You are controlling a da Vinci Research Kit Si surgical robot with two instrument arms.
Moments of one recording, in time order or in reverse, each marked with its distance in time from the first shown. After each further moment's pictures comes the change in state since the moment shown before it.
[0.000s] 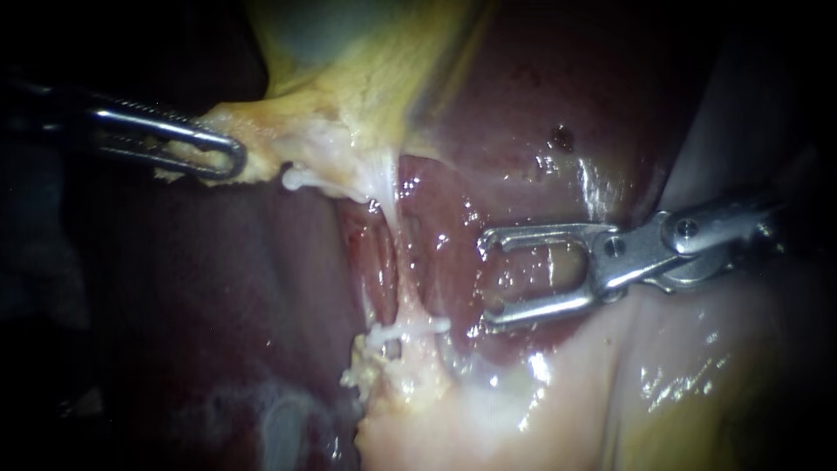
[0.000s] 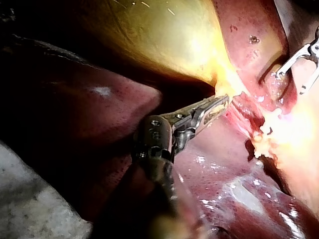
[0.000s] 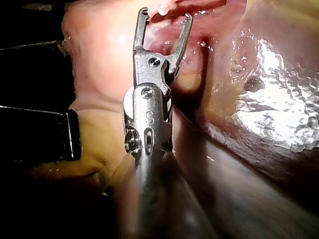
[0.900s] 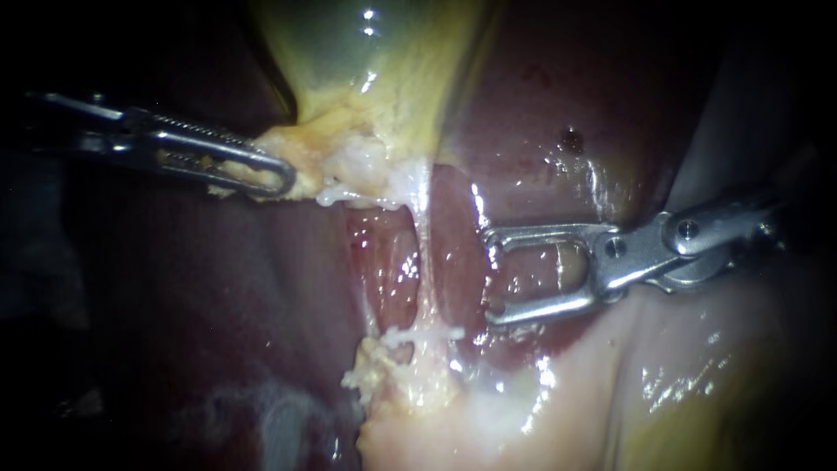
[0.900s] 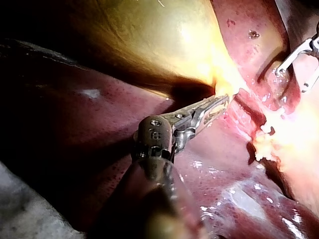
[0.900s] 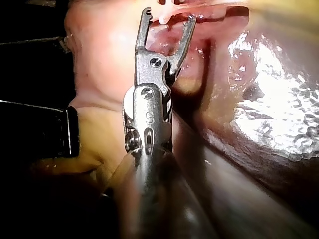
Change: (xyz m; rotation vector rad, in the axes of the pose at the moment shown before) right arm 0.000 0.000 0.000 0.001 -0.001 -0.018; left arm -0.002 -0.002 0.005 -0.013 -0.009 0.015
